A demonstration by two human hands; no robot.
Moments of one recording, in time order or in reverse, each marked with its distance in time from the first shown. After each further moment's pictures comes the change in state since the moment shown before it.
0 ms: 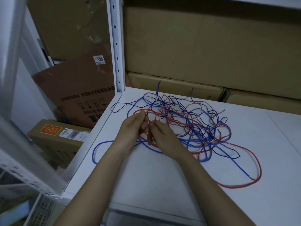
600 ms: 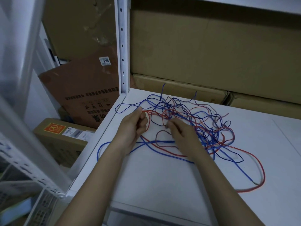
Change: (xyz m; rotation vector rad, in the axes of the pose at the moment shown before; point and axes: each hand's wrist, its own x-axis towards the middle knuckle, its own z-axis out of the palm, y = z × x) left_hand 0.004 0.014 -0.012 -0.229 0.031 -0.086; right_hand -0.004 0.014 -0.038 -0.245 0.191 -0.110
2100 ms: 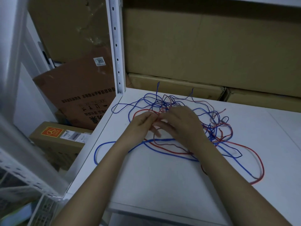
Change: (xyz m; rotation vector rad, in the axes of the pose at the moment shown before) left_hand 0.001 -0.008 0.014 0.633 -0.166 0.164; right_hand 0.016 -0.021 -0.015 -0.580 0.271 -0.772
